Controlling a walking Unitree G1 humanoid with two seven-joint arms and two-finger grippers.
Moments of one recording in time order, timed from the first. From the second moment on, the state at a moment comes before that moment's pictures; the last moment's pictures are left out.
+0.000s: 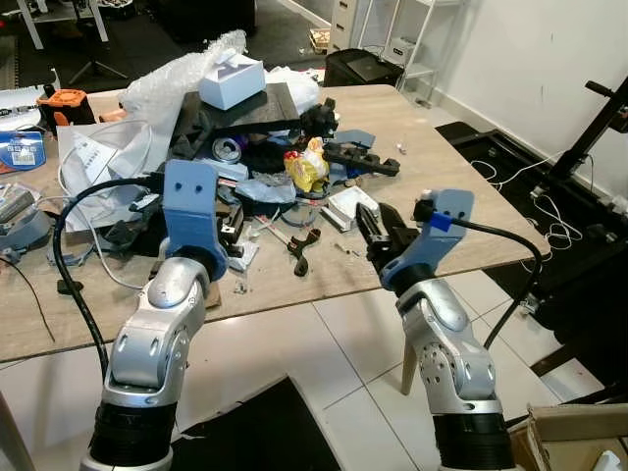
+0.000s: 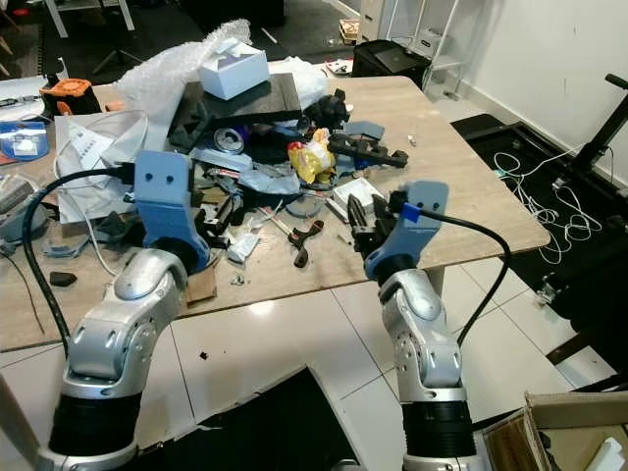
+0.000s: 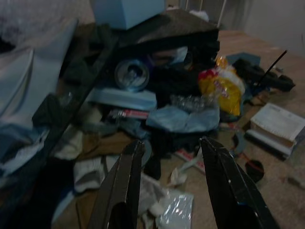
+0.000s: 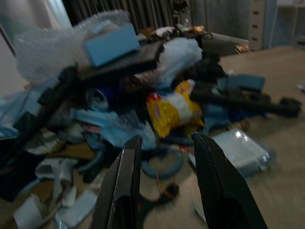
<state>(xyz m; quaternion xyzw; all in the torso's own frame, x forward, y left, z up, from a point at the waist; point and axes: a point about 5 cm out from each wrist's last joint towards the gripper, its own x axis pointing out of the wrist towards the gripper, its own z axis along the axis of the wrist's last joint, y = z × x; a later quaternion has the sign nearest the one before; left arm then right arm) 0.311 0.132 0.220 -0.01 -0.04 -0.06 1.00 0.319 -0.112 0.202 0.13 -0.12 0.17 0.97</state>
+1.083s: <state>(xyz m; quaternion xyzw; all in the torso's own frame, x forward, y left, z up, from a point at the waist) 0.308 0.119 0.225 -0.01 -0.06 -0.08 1.00 0.321 -0.108 0.197 0.09 -0.09 0.21 0.97</state>
